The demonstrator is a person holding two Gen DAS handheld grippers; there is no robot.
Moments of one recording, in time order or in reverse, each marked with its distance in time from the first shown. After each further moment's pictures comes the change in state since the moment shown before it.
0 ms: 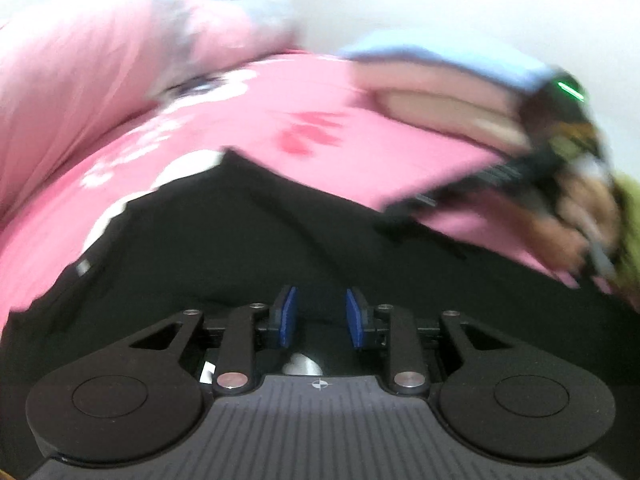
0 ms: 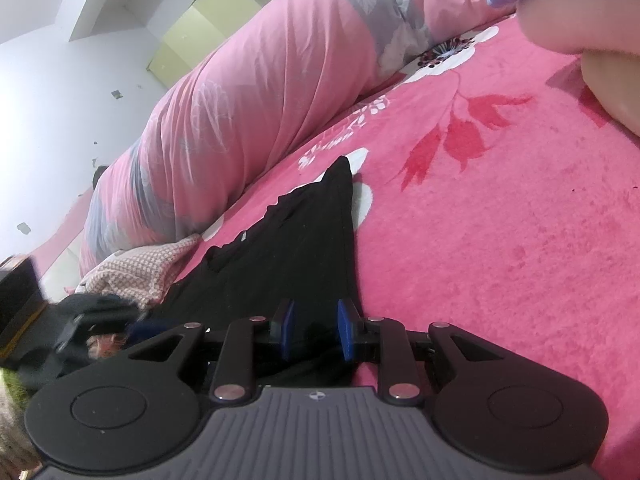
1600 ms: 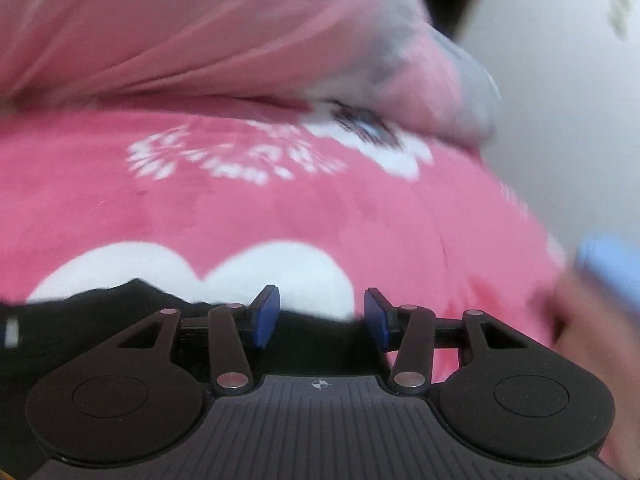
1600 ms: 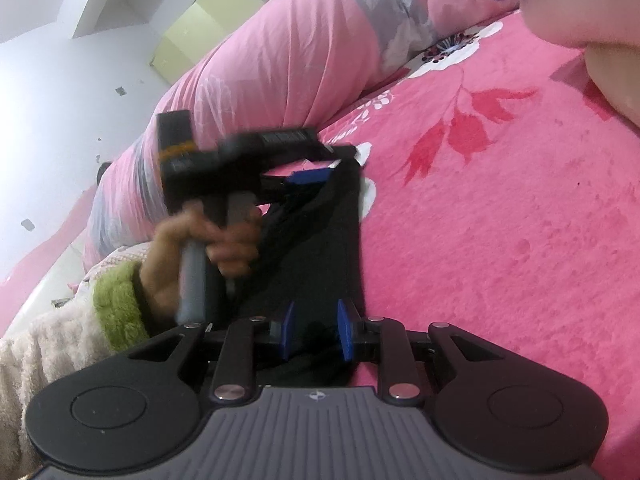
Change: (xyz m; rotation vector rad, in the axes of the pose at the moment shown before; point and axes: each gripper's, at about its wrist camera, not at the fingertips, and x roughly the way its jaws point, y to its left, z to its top) left arm 0.137 0.119 0.085 -0.691 -0.175 0.136; right arm 0.001 -0.004 -0.002 0.009 0.010 0.022
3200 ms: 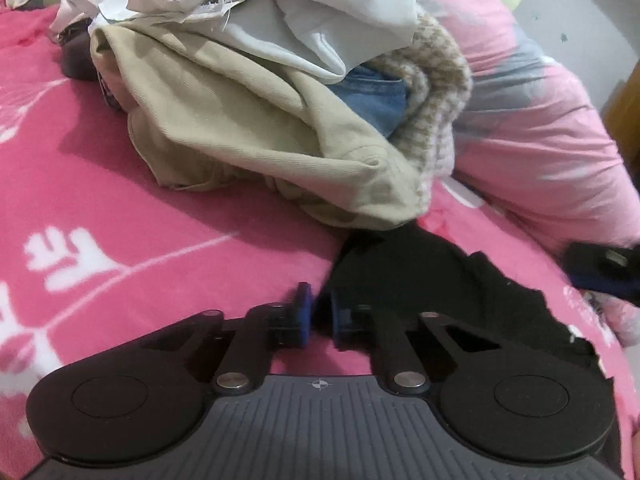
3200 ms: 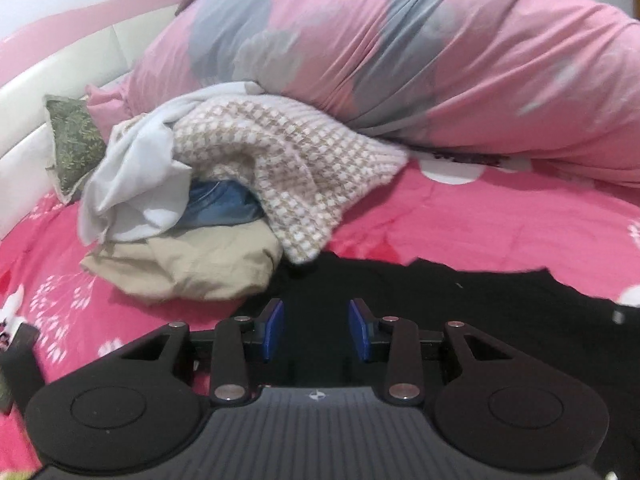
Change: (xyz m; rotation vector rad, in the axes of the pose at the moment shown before) left arm -0.367 0.328 -0.179 -0.472 -0.351 0.447; right arm 0.292 0.445 -0.075 -0.586 0.331 -0.146
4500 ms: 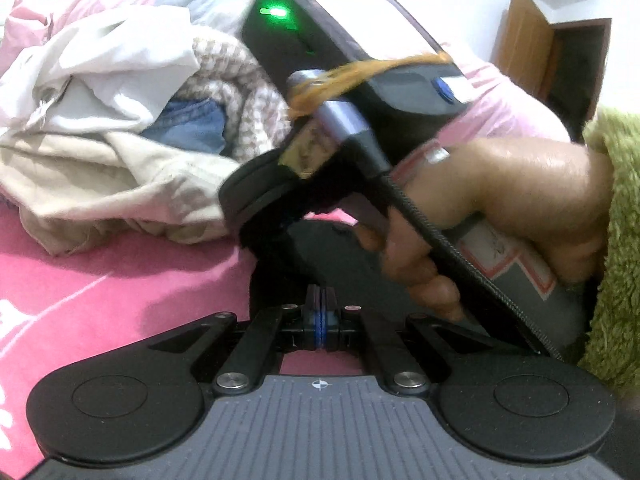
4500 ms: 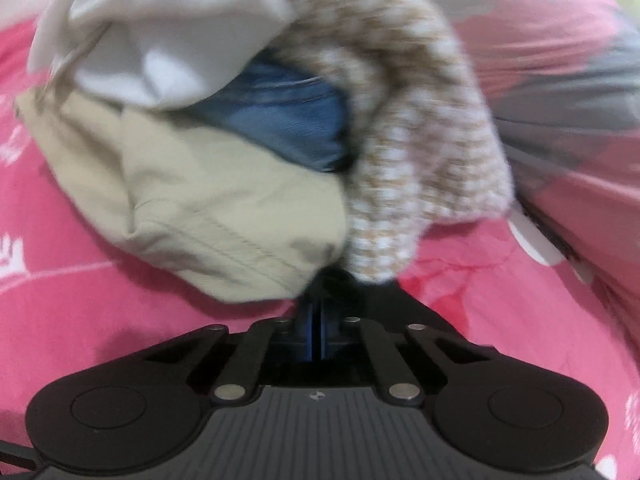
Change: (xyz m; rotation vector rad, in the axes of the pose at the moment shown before) left arm -0.030 -0.070 -0.032 0.356 -0.078 -0.144; right arm 0.120 0.075 0.000 -0.497 0.152 -0.129
